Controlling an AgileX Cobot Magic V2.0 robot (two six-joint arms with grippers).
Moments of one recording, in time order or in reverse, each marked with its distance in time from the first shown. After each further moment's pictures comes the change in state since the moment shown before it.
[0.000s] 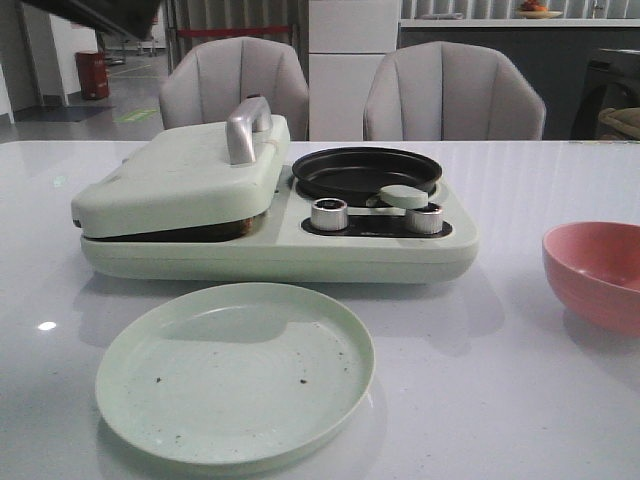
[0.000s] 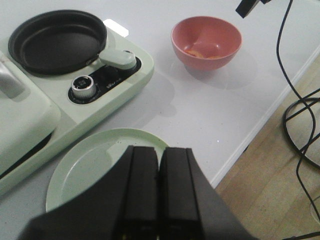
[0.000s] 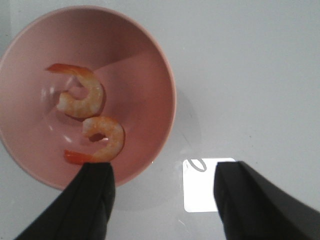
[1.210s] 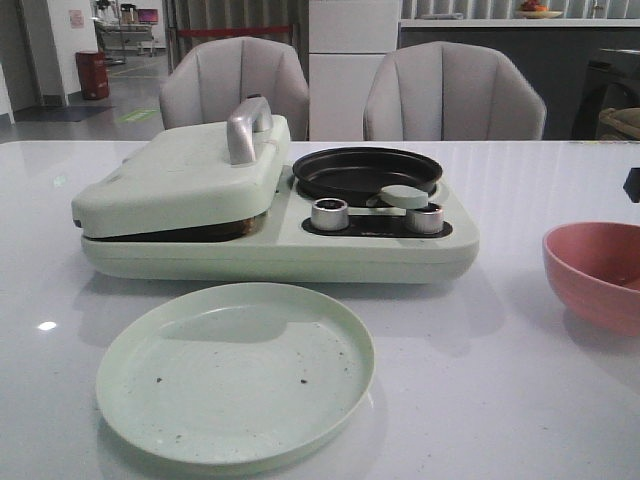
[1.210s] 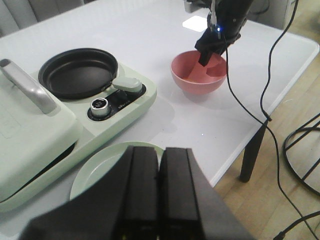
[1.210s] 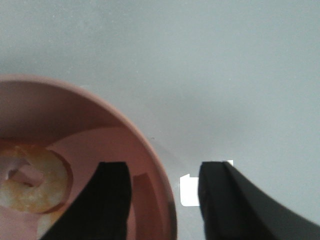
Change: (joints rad) left arm 0.000 -0.354 0.062 0.030 0.118 0.000; right arm -0.006 0.327 -0.096 -0.016 -0.178 0.000
